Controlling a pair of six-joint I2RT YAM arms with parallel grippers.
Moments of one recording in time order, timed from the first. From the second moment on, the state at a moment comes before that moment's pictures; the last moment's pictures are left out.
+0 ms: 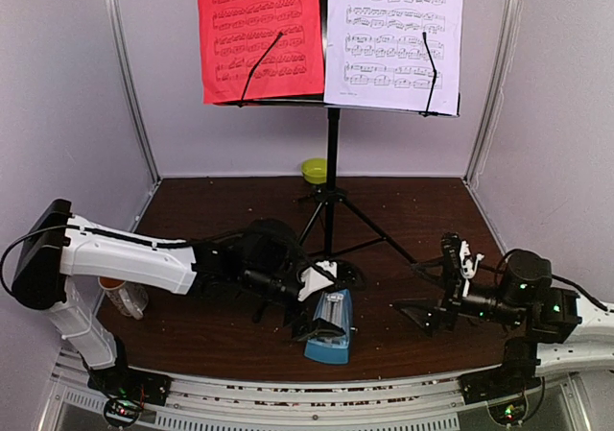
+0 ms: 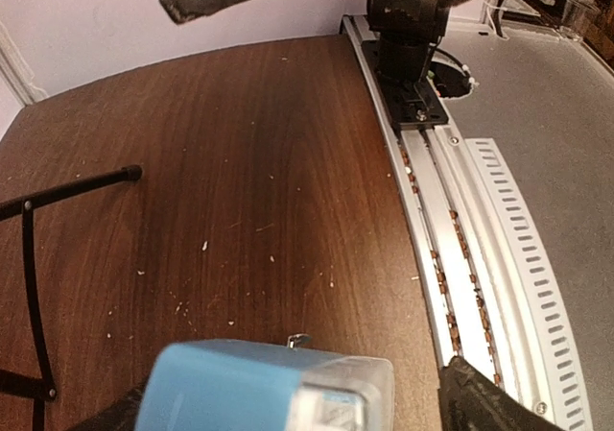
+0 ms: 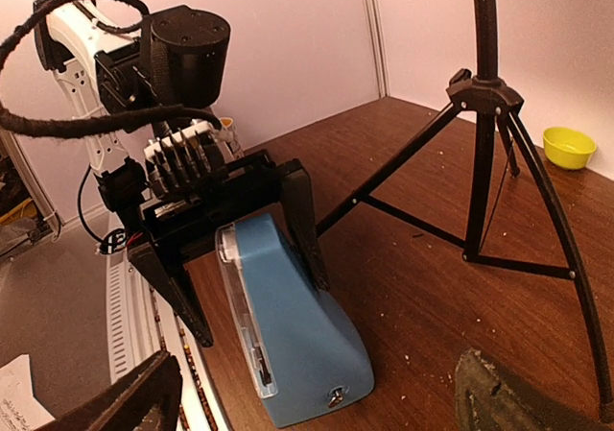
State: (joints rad) left arm -1.15 1.63 1.01 0.03 0.41 0.32; right arm 1.09 0.49 0.36 -0.01 0.01 0.19
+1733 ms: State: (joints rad) left arm -1.12 1.40 1.47 -0.78 0.19 0.37; right arm 1.21 1.18 0.56 0.34 0.00 0.13
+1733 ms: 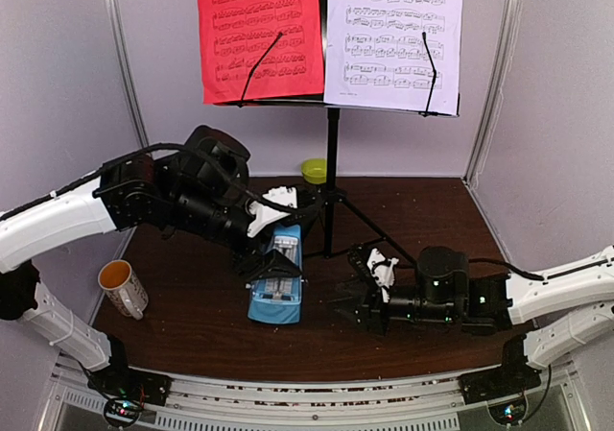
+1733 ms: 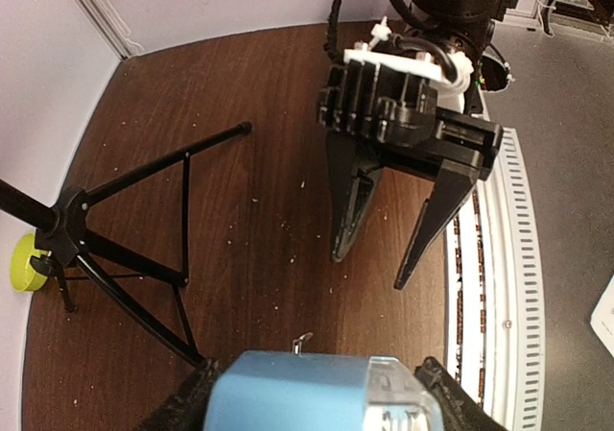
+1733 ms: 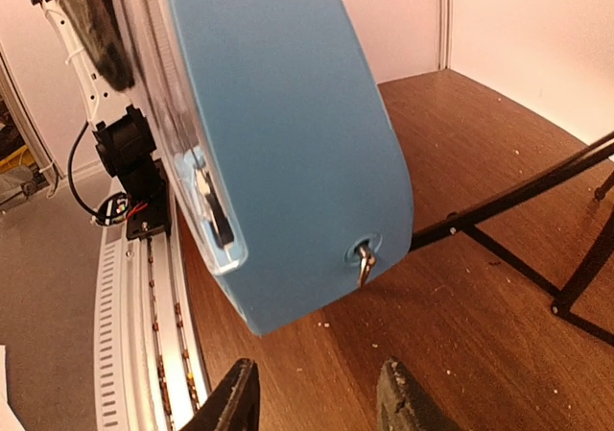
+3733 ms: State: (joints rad) left arm -1.17 1.36 1.45 -0.78 0.26 0.39; right arm 1.23 1.36 0.67 0.38 0.04 0.11
